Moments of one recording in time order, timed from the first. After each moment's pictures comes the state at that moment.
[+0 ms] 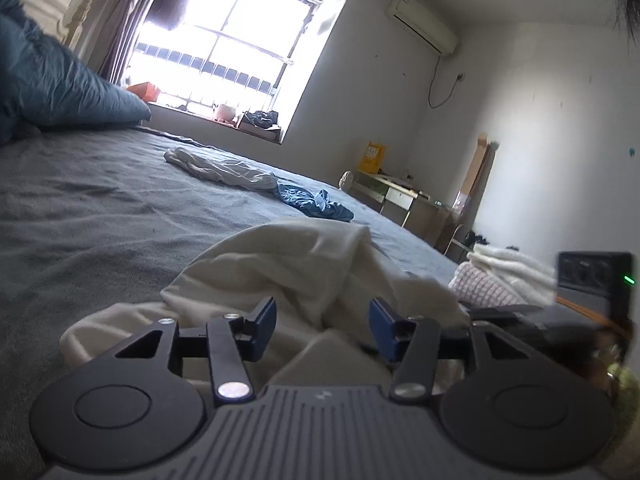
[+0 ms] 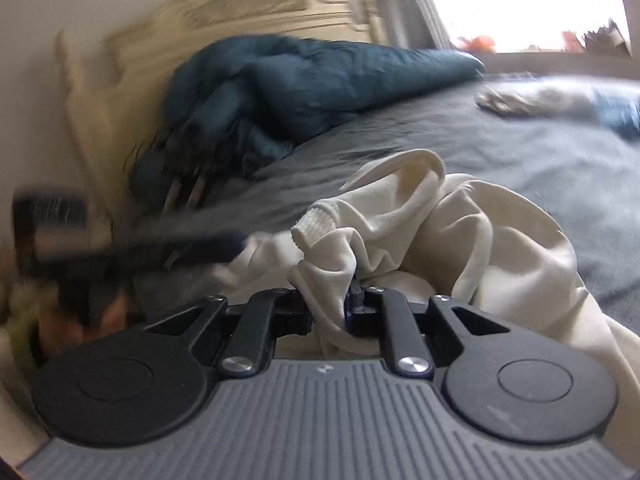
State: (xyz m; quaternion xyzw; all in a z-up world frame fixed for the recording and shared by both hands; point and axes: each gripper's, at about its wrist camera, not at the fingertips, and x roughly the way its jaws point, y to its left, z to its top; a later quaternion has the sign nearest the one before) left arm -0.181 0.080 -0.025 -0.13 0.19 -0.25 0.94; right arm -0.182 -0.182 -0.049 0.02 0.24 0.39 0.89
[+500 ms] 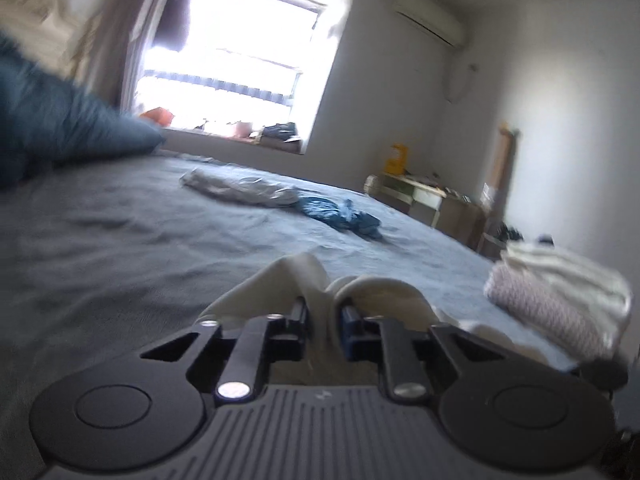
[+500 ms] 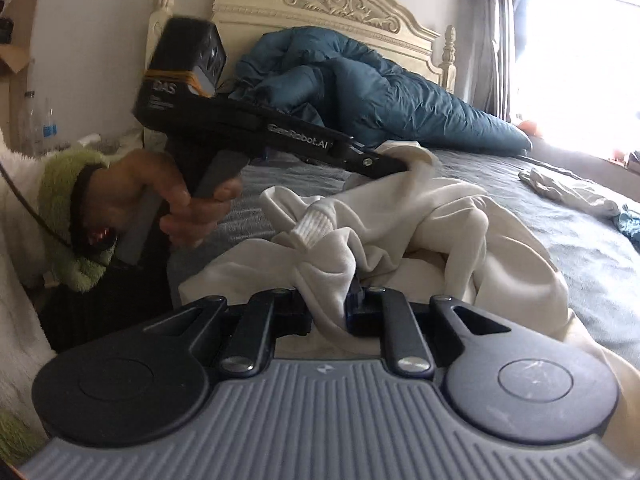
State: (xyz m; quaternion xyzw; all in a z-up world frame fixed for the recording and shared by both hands) left arm -0.163 0.060 -0.016 -0.11 0.17 -0.20 0.96; right arm -0.245 -0.175 -0.059 -0.10 0.15 0.42 0.89
